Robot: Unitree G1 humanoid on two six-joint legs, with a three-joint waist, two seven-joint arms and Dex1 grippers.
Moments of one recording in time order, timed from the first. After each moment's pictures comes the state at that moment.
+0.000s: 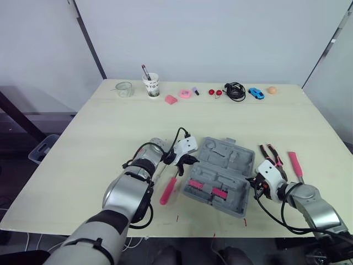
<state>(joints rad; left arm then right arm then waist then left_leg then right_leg) -1.08 0.23 -0.21 1.35 0.29 -0.19 -1.06 -0.16 -0.57 0.11 -0.02 0.10 0.51 0.70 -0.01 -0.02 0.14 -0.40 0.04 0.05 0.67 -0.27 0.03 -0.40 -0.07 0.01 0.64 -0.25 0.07</state>
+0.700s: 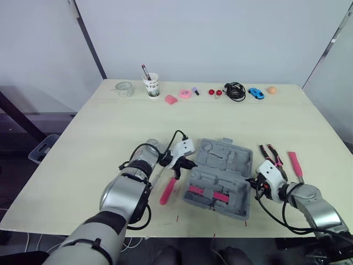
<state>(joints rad) -1.06 0.25 -0.18 1.35 0.27 -0.18 -1.22 -0.16 -0.57 0.10 0.01 0.12 0.47 0.76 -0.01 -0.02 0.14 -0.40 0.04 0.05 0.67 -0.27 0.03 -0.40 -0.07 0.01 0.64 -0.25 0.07</state>
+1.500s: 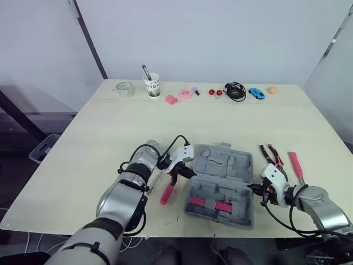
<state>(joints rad) -0.96 0.28 -0.24 1.14 0.26 -0.08 -1.40 -0.13 -0.63 0.09 0.01 0.17 0.45 0.89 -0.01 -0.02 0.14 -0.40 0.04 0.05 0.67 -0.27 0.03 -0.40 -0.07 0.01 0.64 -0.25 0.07</state>
